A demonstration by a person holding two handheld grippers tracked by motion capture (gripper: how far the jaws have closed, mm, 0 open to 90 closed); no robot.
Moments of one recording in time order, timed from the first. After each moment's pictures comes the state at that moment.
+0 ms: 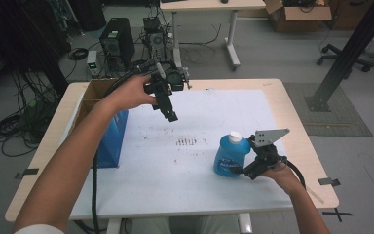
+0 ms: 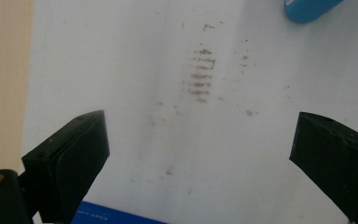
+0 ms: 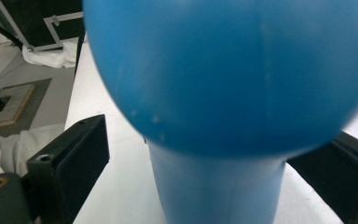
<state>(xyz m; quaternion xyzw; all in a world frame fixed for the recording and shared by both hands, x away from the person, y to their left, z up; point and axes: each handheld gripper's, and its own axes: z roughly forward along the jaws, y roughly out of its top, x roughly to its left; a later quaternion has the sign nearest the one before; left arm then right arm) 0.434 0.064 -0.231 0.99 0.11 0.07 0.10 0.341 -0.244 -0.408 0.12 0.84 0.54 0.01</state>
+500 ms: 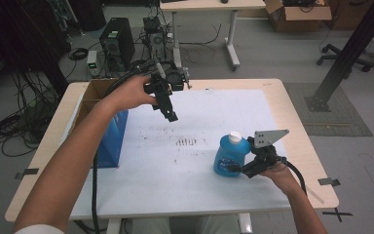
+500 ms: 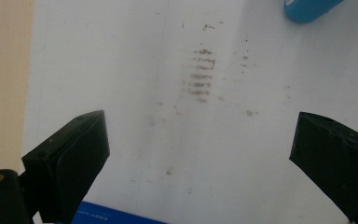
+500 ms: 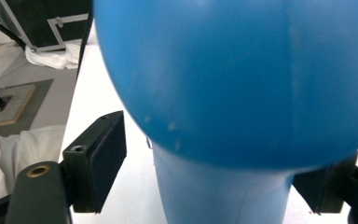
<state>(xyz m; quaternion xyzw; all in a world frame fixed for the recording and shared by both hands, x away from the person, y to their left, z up) 0.435 0.064 -0.230 0.99 0.11 0.07 0.10 0.340 -0.242 -0.409 0.11 0.83 0.54 0.02</state>
